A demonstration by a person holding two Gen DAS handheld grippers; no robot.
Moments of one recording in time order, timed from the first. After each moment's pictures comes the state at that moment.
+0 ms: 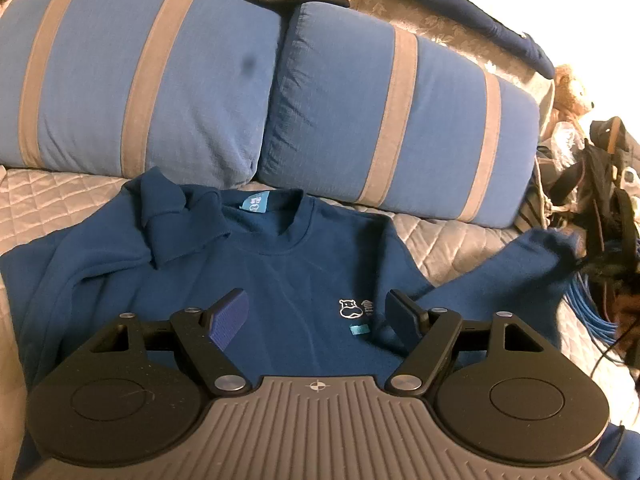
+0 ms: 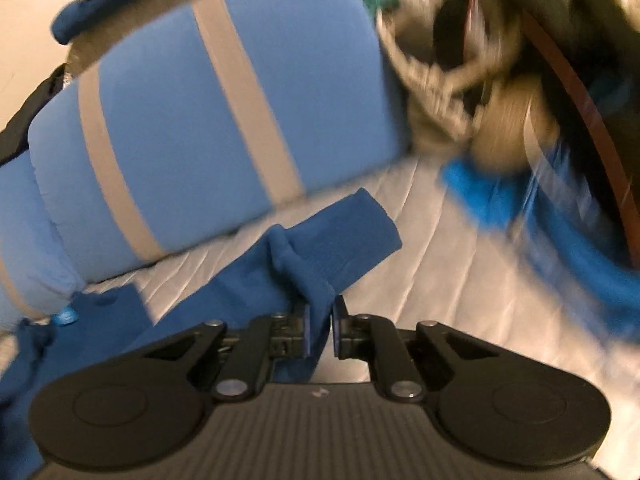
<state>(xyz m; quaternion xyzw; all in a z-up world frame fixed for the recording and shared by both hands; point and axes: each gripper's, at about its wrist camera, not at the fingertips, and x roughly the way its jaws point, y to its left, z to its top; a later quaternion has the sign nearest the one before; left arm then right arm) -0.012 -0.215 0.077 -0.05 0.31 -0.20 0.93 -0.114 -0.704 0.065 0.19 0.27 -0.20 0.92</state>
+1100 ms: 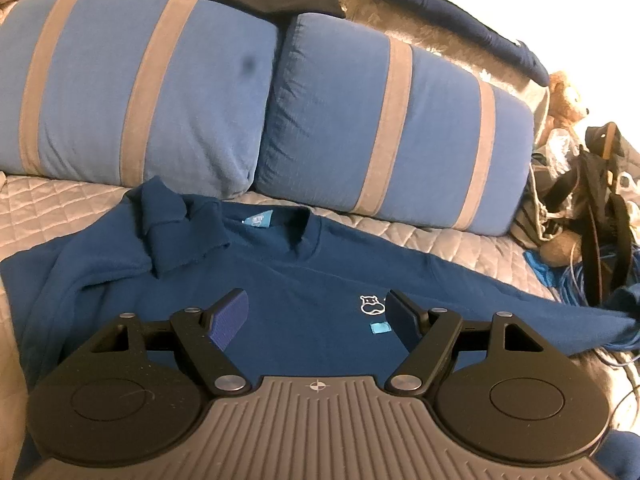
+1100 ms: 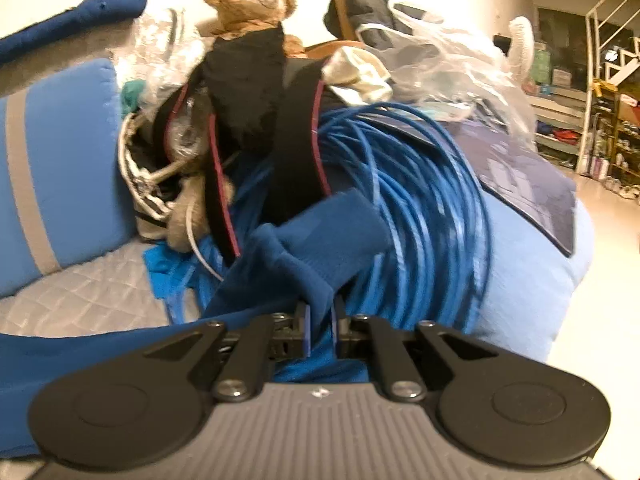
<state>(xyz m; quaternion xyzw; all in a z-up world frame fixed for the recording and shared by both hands) -0.016 -0.211 0.081 -0.05 0.30 -0.20 0.93 -0.291 -0.807 0.061 0.14 0.23 -0.45 0.85</state>
